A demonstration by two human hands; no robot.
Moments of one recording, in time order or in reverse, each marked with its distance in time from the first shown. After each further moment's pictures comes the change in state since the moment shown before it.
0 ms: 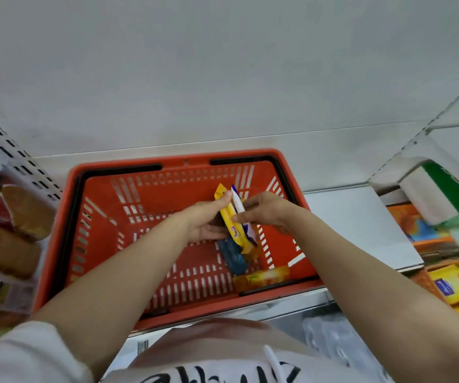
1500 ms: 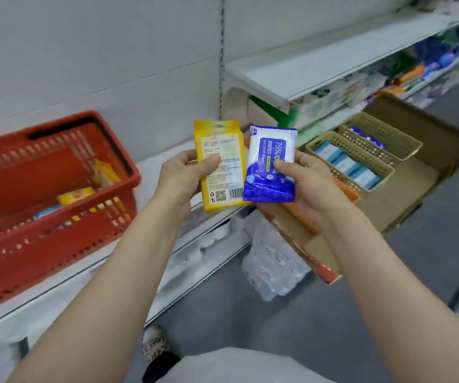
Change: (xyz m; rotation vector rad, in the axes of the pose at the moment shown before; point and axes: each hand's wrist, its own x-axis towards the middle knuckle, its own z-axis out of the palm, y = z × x) left_hand -0.153 -0.103 0.324 0.005 -0.105 0.522; right_hand -0.345 0.280 -0.065 1.237 0.698 -0.278
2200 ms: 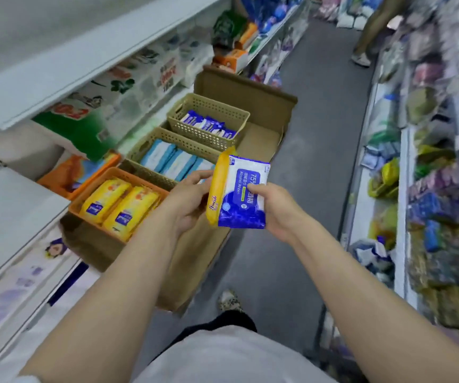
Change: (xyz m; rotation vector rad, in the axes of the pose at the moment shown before) left_hand 0.044 -0.188 0.461 0.213 -0.539 -0.392; right_hand 0.016 -0.077 -0.411 0.169 0.375 0.241
